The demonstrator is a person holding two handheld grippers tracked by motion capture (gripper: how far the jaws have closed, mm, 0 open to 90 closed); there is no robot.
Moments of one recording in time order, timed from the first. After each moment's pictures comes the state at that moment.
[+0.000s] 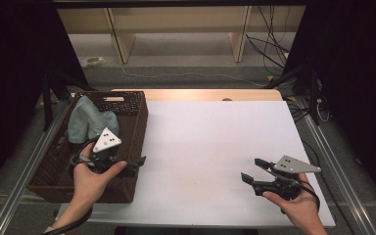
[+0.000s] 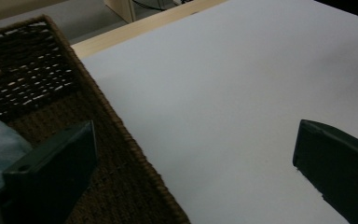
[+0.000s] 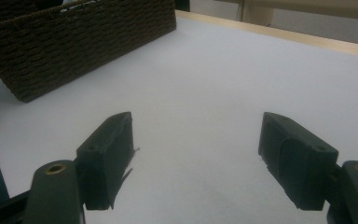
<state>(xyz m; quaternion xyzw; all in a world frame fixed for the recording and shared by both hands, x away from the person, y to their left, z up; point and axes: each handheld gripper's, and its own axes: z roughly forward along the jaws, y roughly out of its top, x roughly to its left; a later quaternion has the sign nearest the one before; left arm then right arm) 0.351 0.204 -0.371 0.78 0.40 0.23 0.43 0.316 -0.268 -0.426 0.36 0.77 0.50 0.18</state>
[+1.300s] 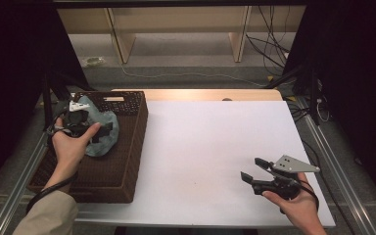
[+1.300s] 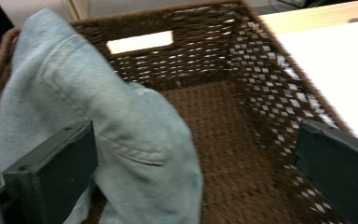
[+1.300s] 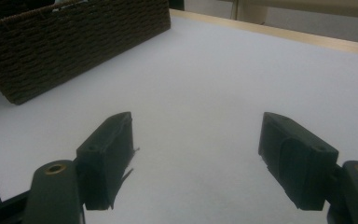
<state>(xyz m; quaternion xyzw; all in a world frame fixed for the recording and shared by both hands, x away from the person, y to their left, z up) 0.443 0.290 -0.372 0.69 0.57 0.28 0.34 0.317 -0.266 -0.427 0.37 0.76 0.50 0.18</state>
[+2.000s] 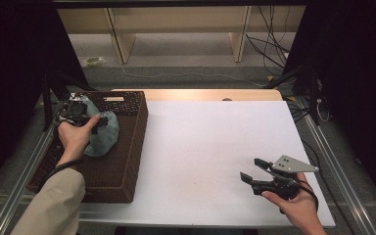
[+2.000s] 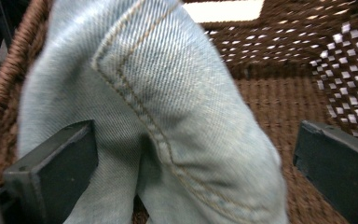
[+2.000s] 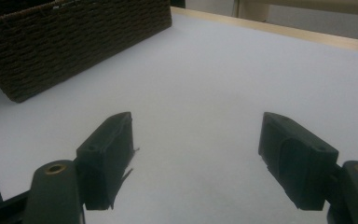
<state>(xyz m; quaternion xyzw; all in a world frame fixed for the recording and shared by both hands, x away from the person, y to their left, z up) 0.500 0.311 -0.405 0.66 0.64 0.28 0.27 0.317 -0.265 -0.428 0.37 0.77 0.50 0.18</state>
